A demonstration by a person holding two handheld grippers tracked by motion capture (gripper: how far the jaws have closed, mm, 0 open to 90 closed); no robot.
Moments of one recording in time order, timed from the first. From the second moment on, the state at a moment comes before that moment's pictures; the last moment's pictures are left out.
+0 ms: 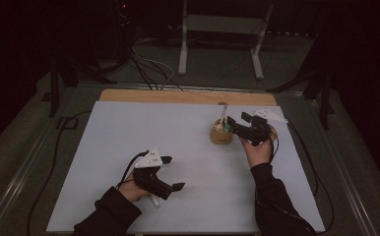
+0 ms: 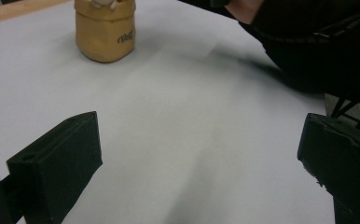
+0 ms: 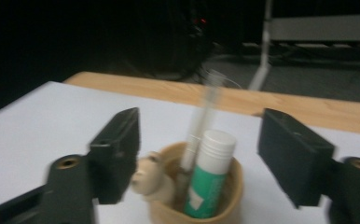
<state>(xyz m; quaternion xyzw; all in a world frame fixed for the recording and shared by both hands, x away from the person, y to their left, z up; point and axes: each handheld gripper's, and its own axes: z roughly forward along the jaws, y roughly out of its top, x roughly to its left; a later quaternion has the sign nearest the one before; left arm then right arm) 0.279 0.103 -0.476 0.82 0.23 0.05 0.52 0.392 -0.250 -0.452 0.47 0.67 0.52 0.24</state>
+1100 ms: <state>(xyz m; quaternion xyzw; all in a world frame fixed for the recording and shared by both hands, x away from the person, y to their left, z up) 0.294 0.141 -0.462 0.79 0.27 0.09 0.54 0.282 -0.161 -0.436 0.33 0.76 0.54 0.16</state>
